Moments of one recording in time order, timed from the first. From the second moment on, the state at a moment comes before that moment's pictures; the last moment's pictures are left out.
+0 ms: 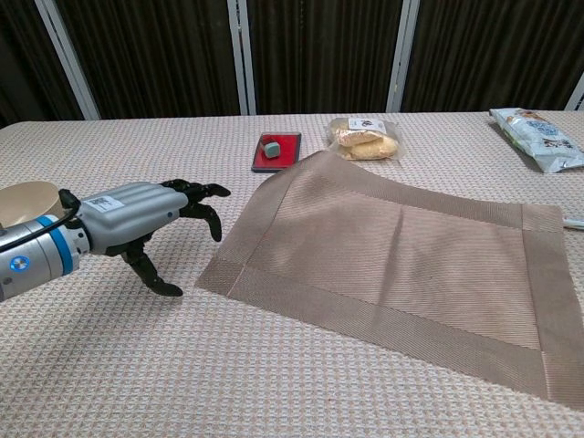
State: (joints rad) left arm -0.67 -1.69 -0.08 -1.19 1.51 0.92 0.13; right arm 0.21 -1.16 0.08 -1.69 -1.45 1.54 -0.18
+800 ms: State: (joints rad) left arm -0.75 -1.79 -0.09 -1.11 1.45 0.85 0.16; right arm 0.19 -1.14 0.12 -1.68 -1.44 1.52 -0.15
